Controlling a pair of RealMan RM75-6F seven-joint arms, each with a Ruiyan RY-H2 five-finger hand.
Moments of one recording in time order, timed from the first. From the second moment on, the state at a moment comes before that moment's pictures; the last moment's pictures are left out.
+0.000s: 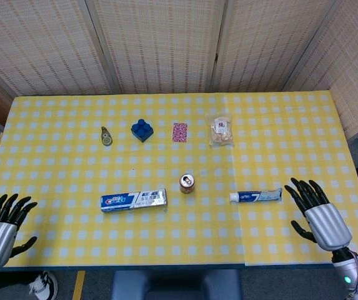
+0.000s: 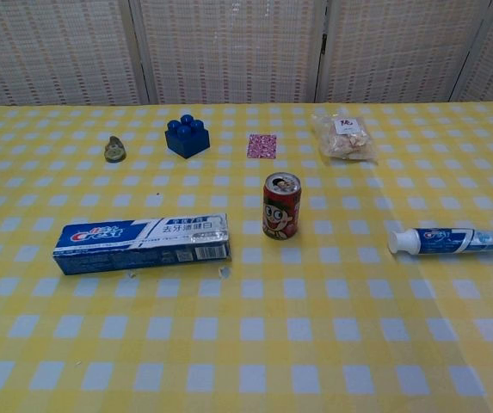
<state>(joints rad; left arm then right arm) -0.07 -1.17 0.02 -1.49 1.68 1.59 0.11 0.15 -1.11 -0.03 -1.59 -1.69 1.45 -0.05</state>
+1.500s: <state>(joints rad) -0.46 -1.50 -0.11 -1.49 1.38 1.01 0.19 0.16 -1.11 -0.02 -1.59 -1.65 1.42 -0.04</state>
